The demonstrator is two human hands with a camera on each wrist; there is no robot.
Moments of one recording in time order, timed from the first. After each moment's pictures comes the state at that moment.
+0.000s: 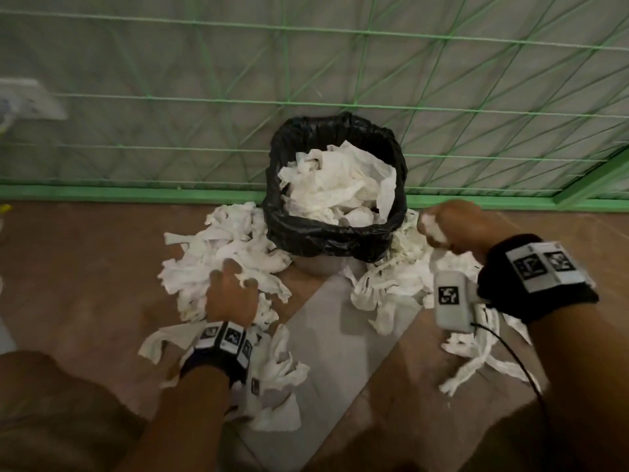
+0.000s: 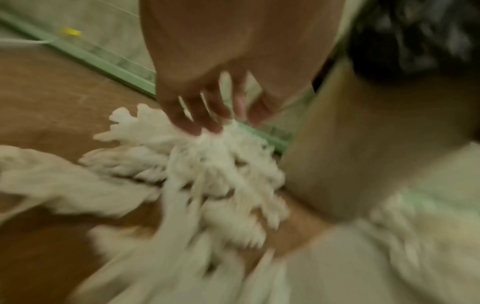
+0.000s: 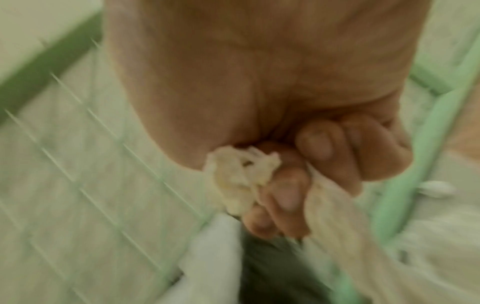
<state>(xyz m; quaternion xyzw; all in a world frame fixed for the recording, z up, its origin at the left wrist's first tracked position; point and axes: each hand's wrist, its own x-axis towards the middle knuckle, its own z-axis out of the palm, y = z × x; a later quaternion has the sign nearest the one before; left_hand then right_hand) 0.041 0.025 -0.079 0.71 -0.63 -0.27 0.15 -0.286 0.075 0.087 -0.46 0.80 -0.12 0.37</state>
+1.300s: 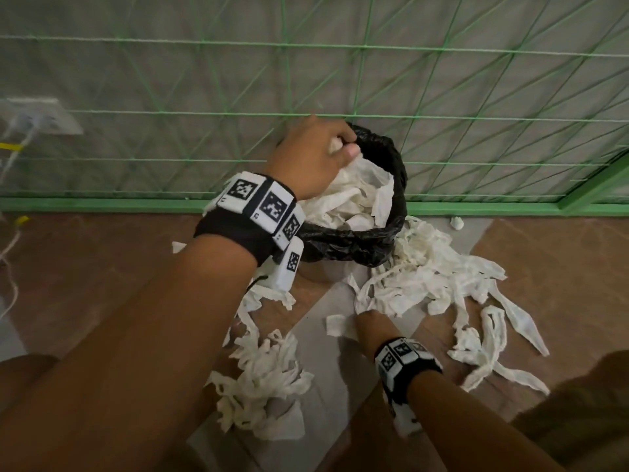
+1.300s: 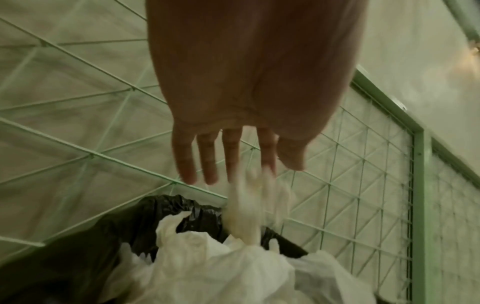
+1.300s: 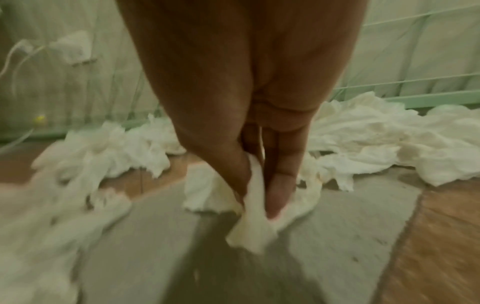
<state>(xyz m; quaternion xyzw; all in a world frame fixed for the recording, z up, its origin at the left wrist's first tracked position) -0.078 -0.056 0.122 0.40 -0.85 -0.25 0.21 -0.180 0.130 -0.089 -0.61 0.71 0.22 0.28</state>
